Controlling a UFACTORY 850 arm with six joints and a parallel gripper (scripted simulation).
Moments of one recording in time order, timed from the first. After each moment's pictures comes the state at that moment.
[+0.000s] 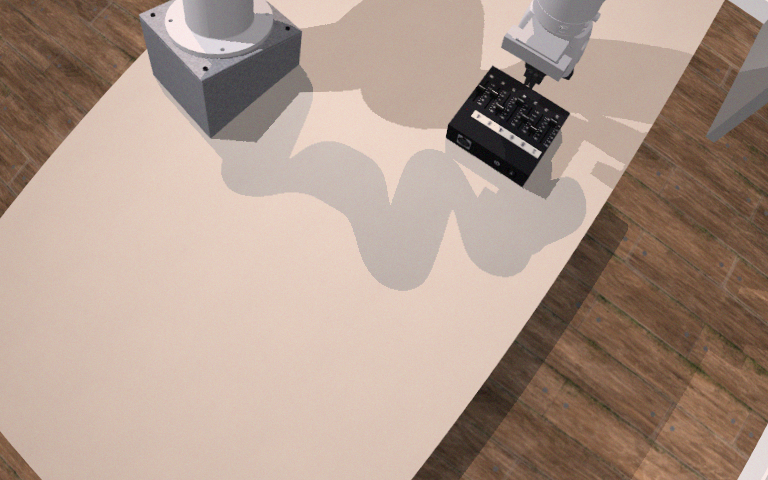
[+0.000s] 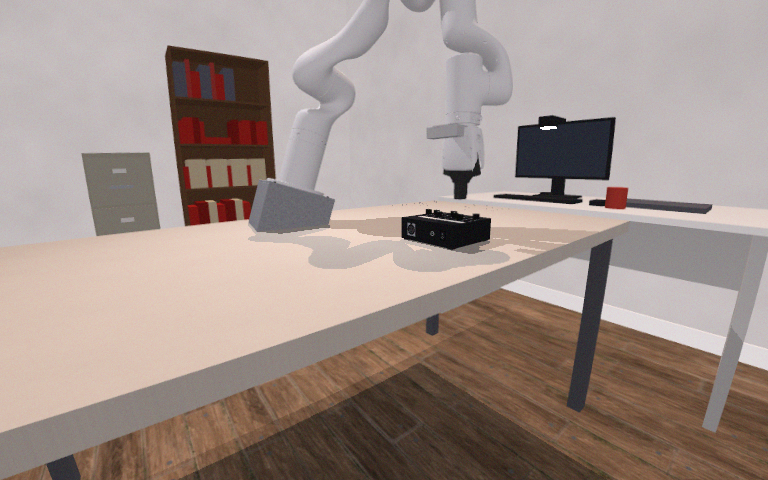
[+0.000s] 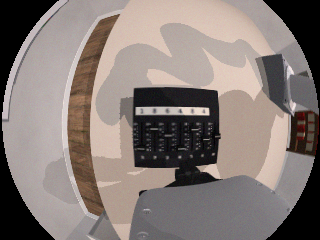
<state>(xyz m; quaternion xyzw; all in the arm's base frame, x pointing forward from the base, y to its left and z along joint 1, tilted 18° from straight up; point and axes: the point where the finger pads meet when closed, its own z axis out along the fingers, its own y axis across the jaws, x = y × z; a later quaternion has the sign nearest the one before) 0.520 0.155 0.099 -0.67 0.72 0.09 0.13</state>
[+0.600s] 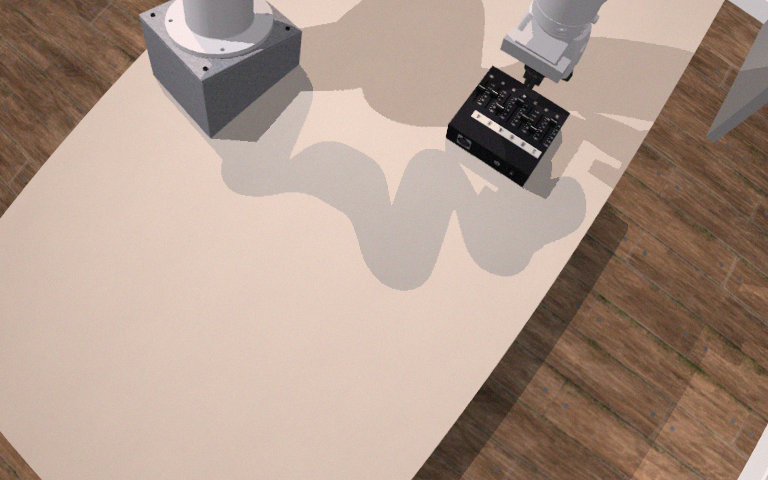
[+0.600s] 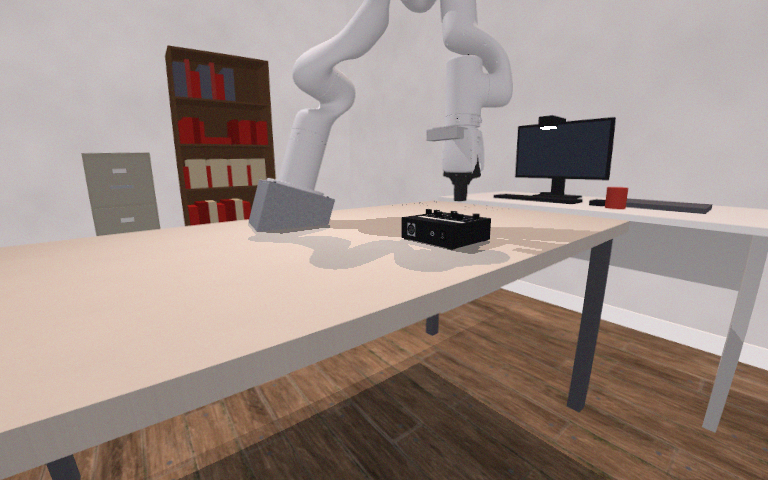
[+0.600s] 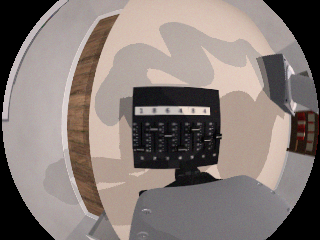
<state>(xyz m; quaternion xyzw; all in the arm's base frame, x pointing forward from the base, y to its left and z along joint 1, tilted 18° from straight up) 0.520 0.157 0.094 -0.67 0.72 0.09 0.13</state>
